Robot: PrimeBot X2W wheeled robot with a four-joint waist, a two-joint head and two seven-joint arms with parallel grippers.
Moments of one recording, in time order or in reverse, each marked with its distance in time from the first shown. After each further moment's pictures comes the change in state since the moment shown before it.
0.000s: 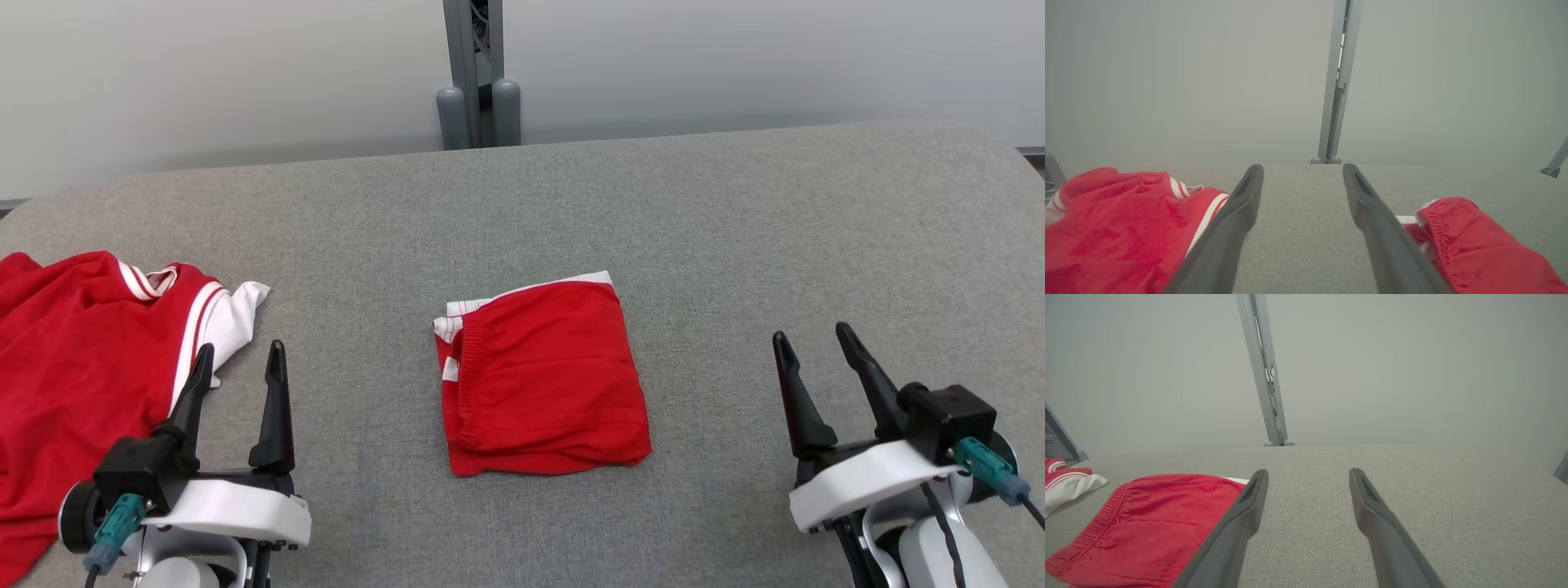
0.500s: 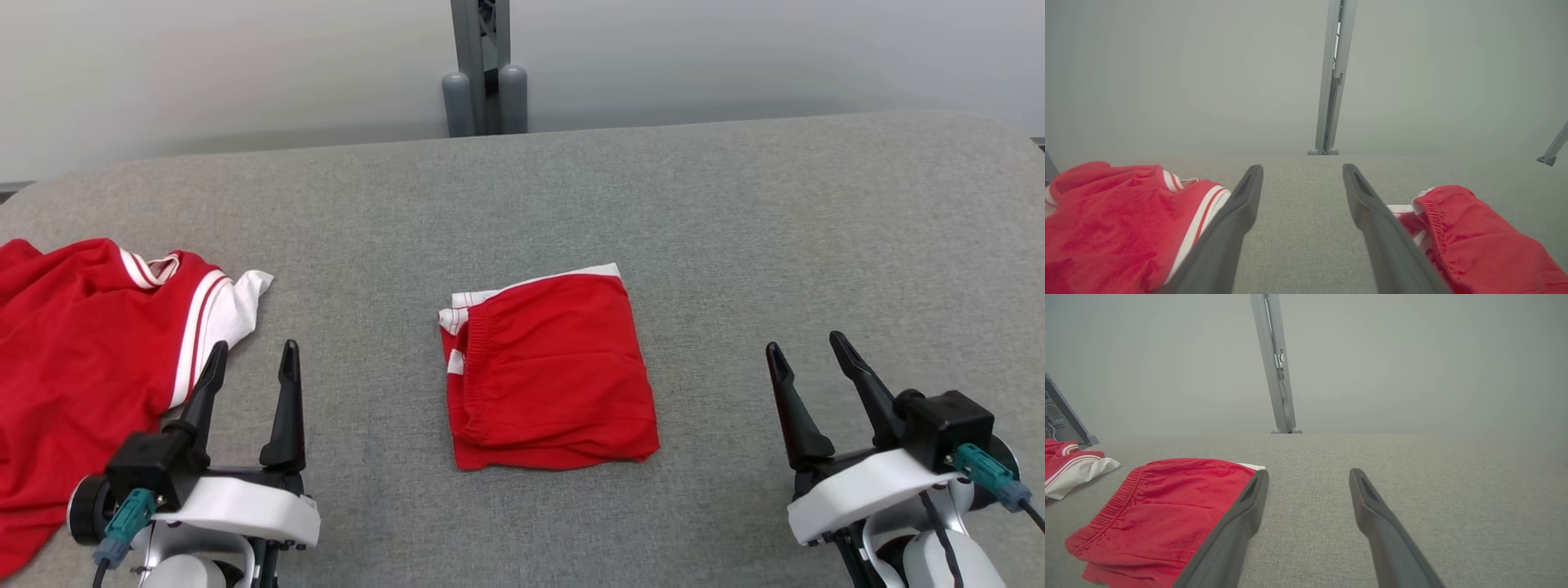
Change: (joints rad) left arm 0.013 0.011 -0.026 -0.031 0.002 0.008 0.031; right arm 0.079 0.000 0.003 -0.130 -0.008 0.000 0.086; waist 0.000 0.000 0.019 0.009
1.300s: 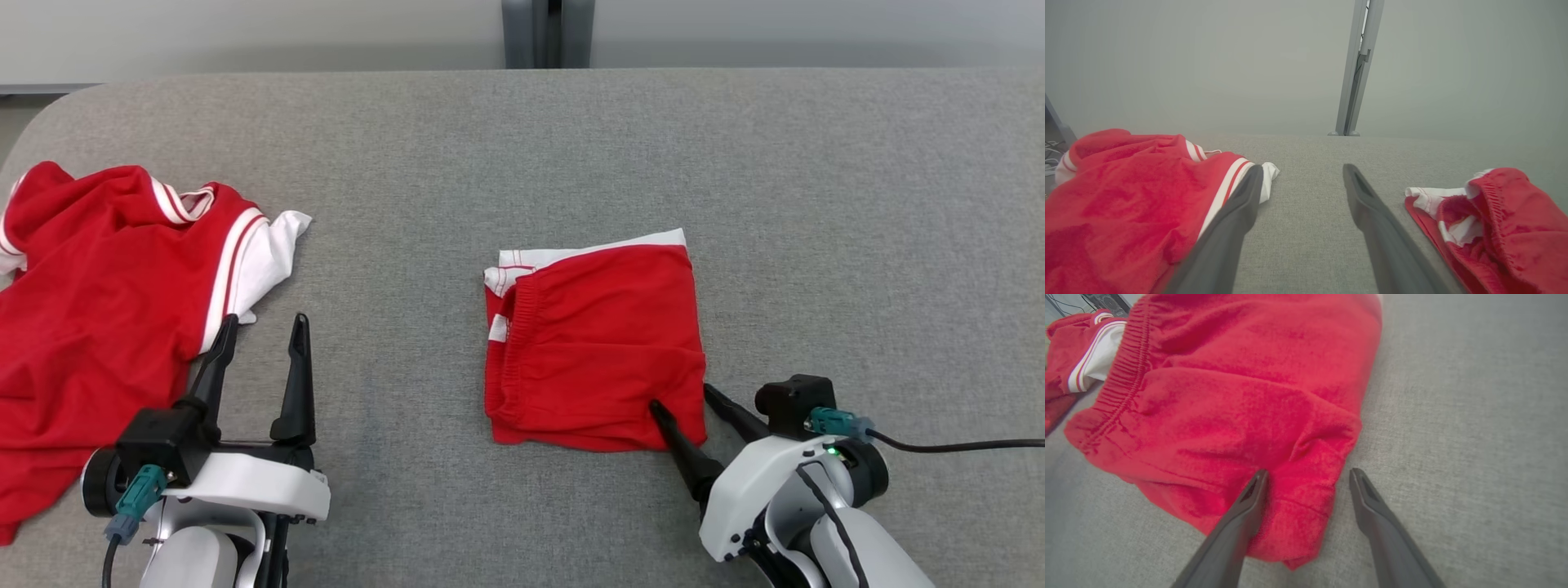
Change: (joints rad) left arm -0.073 -0.013 -0.021 0.058 -0.003 -0.014 -0.037; right arm -0.159 -0.014 0.261 0.278 0.170 0.000 0.190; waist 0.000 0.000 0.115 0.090
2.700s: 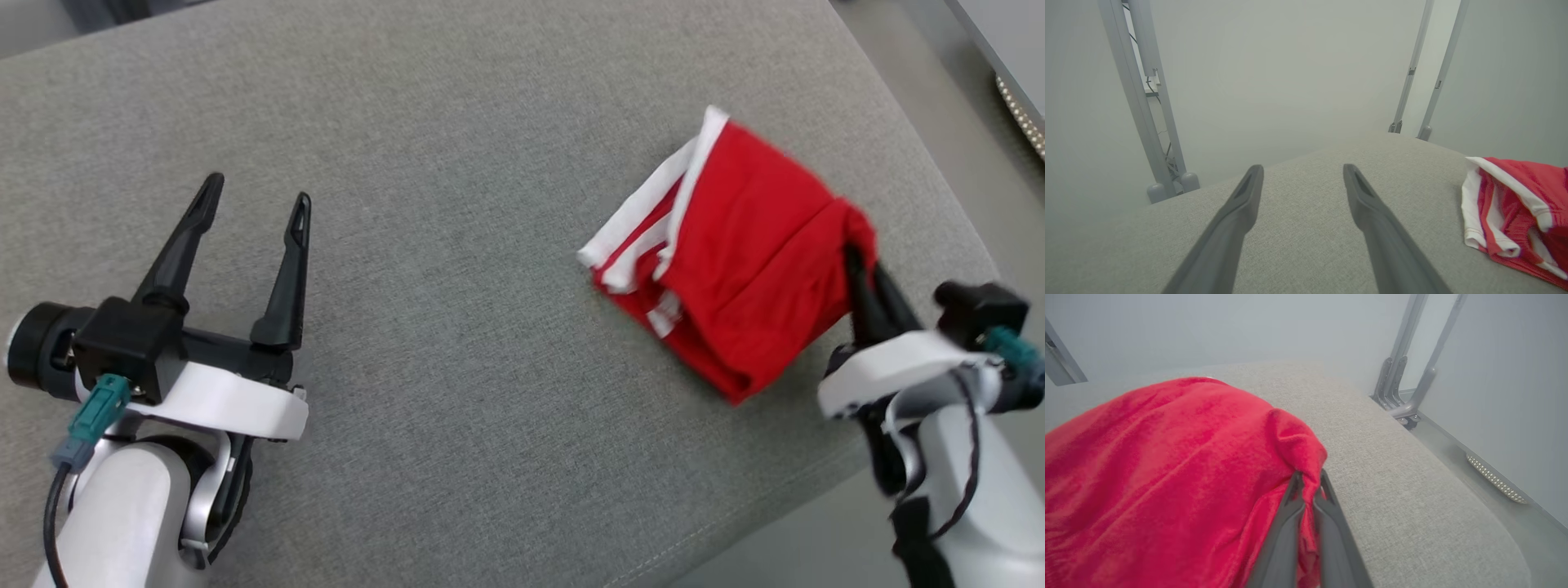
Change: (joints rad) left arm -0.133 0.134 -0.055 -0.271 0.081 -0.008 0.178; right arm -0.165 0.013 -0.345 0.152 -0.178 0.000 -0.308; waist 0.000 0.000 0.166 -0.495
